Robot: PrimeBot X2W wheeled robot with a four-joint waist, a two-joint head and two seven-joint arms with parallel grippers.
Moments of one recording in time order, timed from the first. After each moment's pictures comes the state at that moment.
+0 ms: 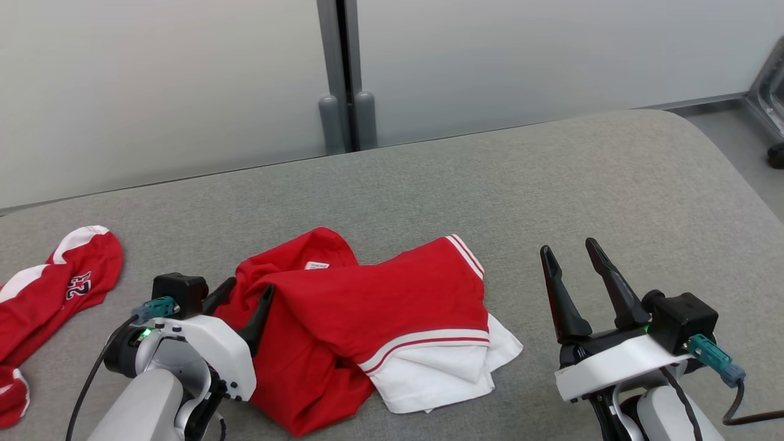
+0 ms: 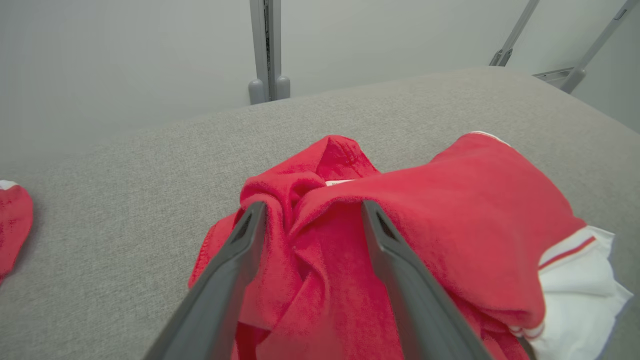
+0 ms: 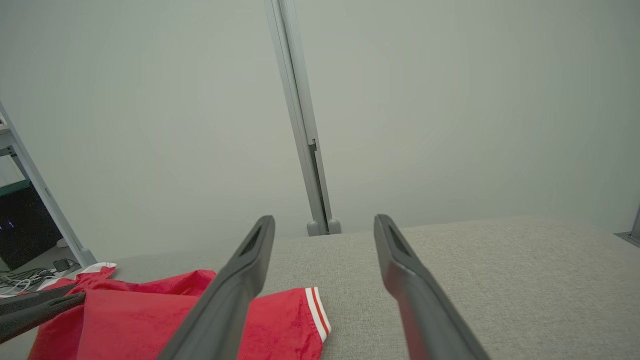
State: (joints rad) left arm -0.38 0.27 -0.44 0.60 -0.54 -0.12 0.02; right arm -0.20 -0.09 0.28 0.23 0.36 0.13 -0.26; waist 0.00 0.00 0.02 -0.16
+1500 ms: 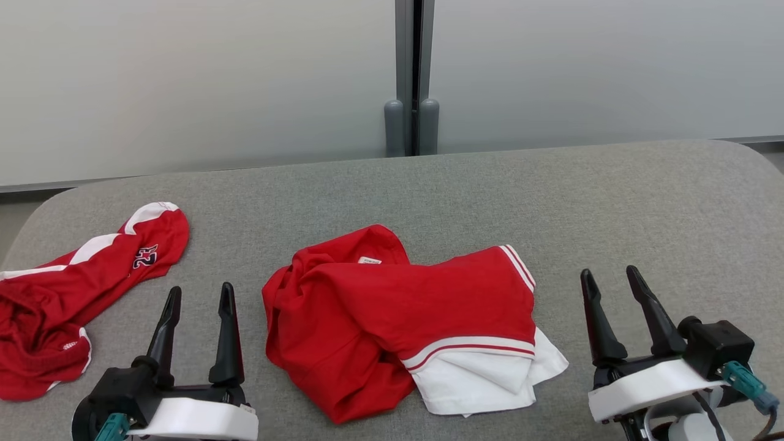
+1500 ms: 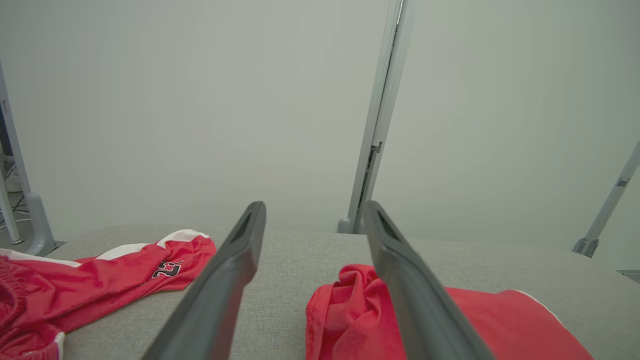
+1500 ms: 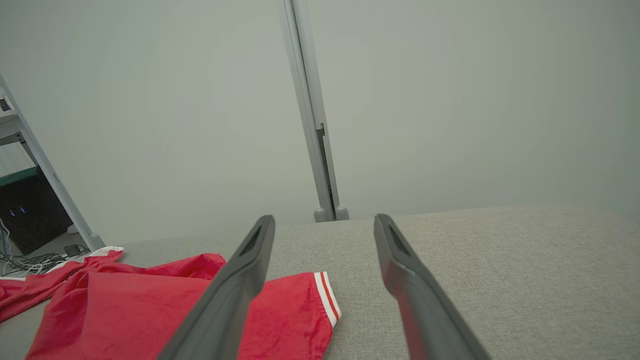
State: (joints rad) left arm 0.03 0.11 -0.13 0.05 -0.34 0.08 -0.26; right arm -0.11 -0.11 0.18 0.22 0.35 0.13 -0.26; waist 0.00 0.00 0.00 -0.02
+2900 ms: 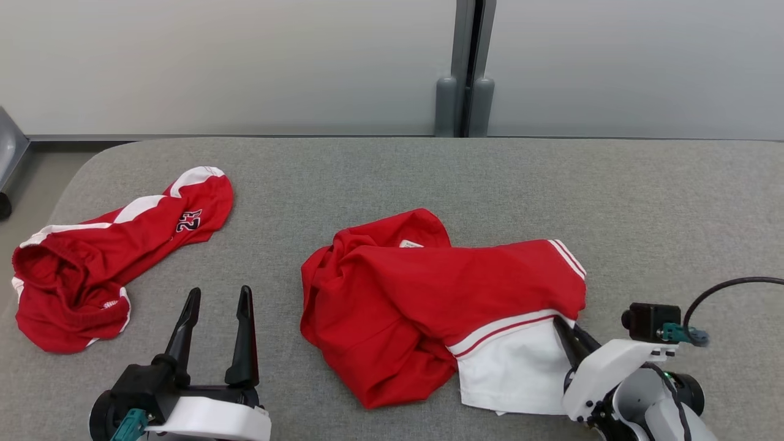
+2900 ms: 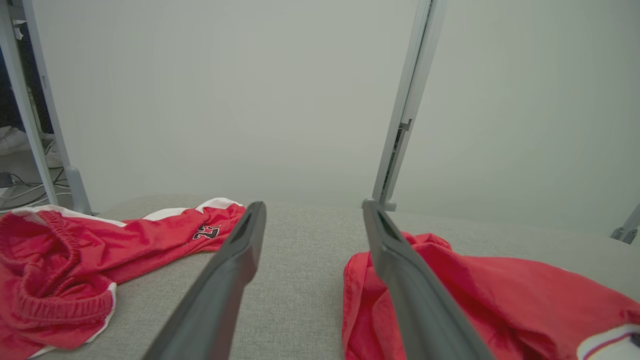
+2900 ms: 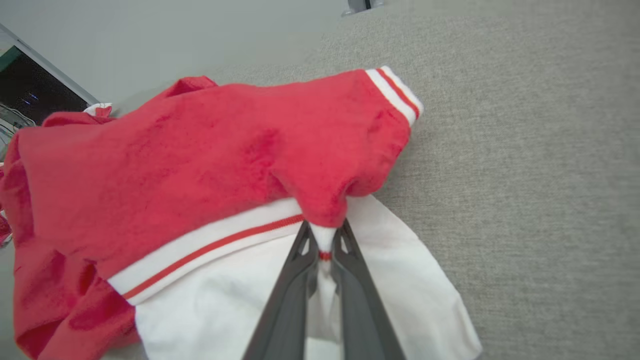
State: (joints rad) left arm 0.01 0.06 -0.10 0.10 -0.27 0.01 -0.26; right arm -0.24 -0.06 0.23 0.52 0.51 0.13 0.11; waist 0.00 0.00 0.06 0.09
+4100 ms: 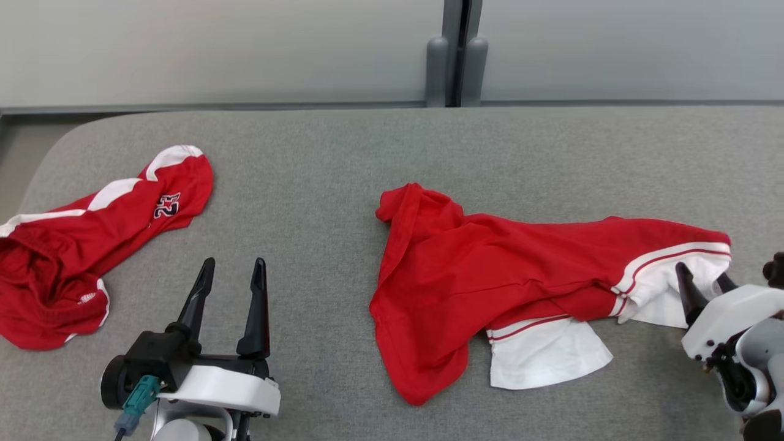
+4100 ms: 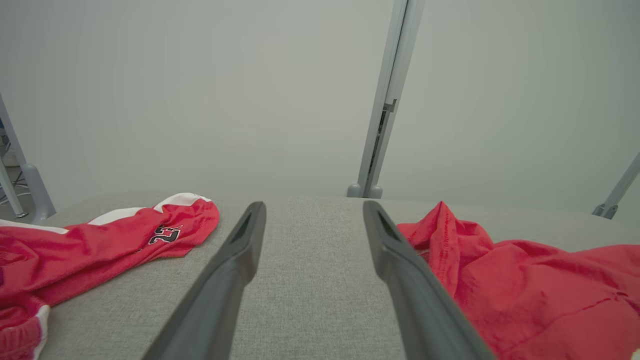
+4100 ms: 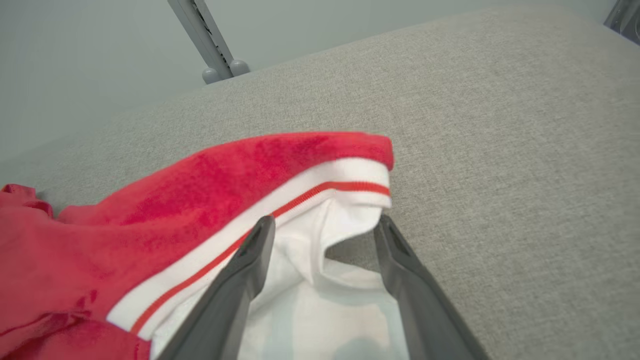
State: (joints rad) left arm -0.09 0.05 -0.13 0.16 -0.26 -0.01 -0.26; right arm -0.41 -0.27 0.06 0.71 0.55 0.13 0.07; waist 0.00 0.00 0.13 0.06
